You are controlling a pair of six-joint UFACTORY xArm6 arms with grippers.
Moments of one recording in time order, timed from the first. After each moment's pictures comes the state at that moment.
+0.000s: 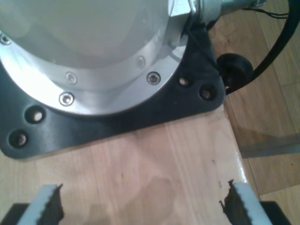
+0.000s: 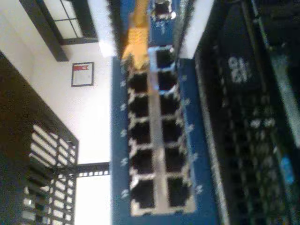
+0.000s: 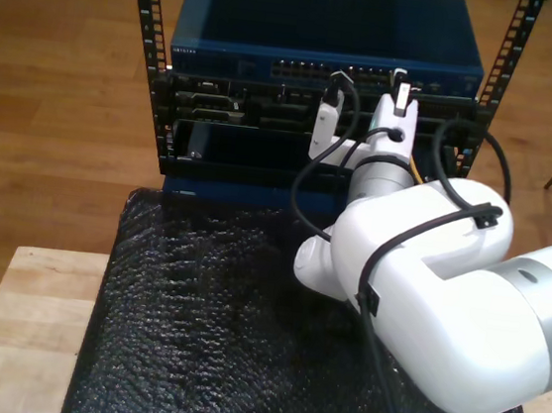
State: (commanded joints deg) left arm 80.1 -27.1 -7.8 5.7 64.2 -180.6; right arm 27.0 44.4 -73.1 36.9 -70.7 -105.2
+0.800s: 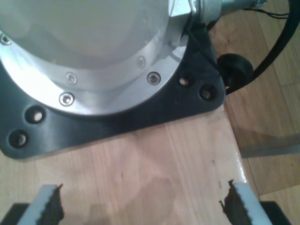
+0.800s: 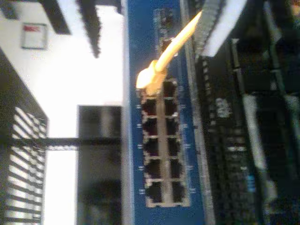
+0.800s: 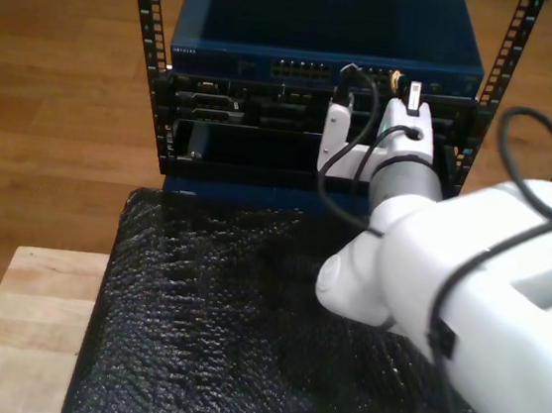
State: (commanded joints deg) left arm 80.1 -27.1 -7.8 5.7 64.2 -180.6; right arm 28.1 19.4 -49.1 35.7 -51.5 -105.2
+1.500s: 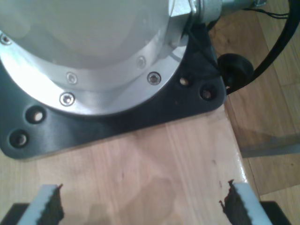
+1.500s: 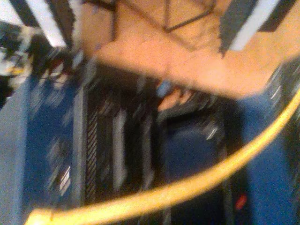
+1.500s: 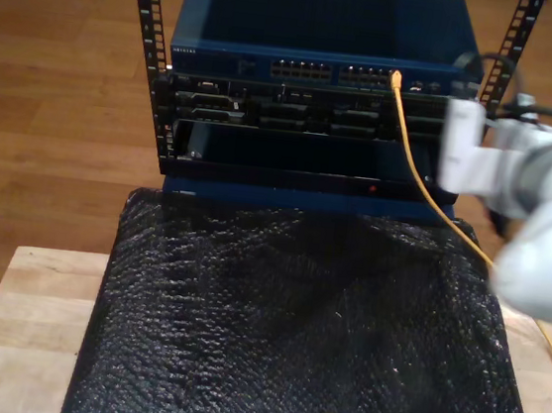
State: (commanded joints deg) left arm 80.1 -27.1 -7.8 5.7 64.2 -180.6; right arm -1.1 -14.5 -32.2 13.1 2.0 -109.5
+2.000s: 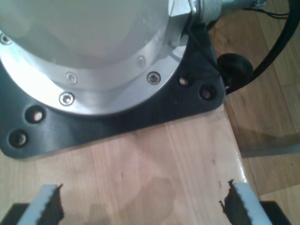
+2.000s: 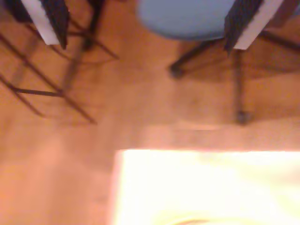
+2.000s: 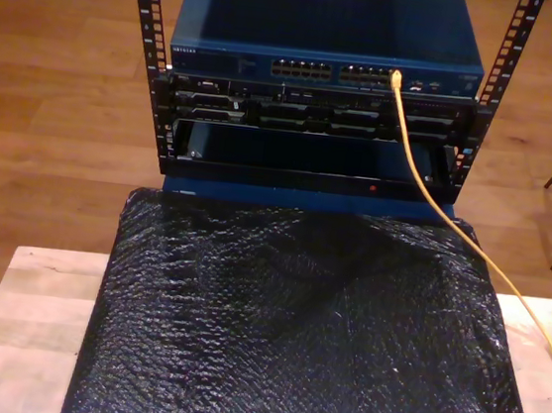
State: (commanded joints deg) left arm 80.1 -27.0 -7.8 5.7 64.2 -180.6; right arm -41.5 -33.1 -28.9 9.4 49.9 -145.8
